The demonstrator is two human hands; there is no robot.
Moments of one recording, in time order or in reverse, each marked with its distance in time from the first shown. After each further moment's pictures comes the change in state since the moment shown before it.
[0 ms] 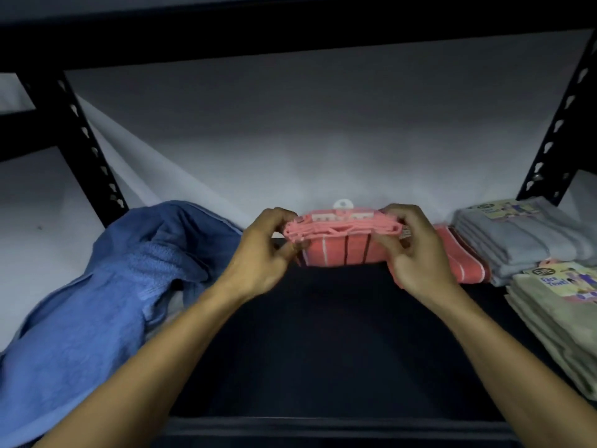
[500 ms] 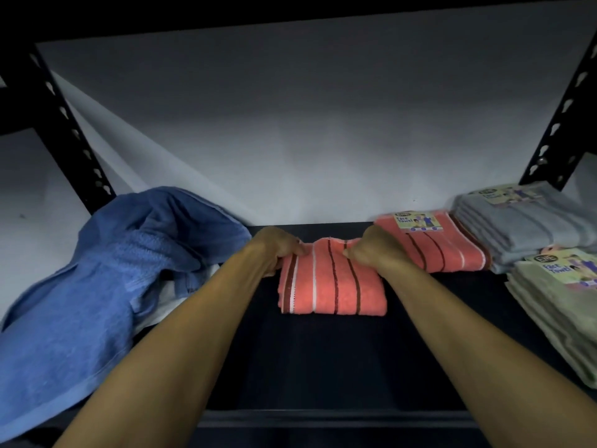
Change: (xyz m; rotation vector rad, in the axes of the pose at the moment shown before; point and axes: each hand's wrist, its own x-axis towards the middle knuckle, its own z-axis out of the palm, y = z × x) left_hand 0.048 -0.032 0.045 -0.123 -0.294 -1.017; right_hand 0.034 0.022 0.054 -0.578 -0.426 0.698
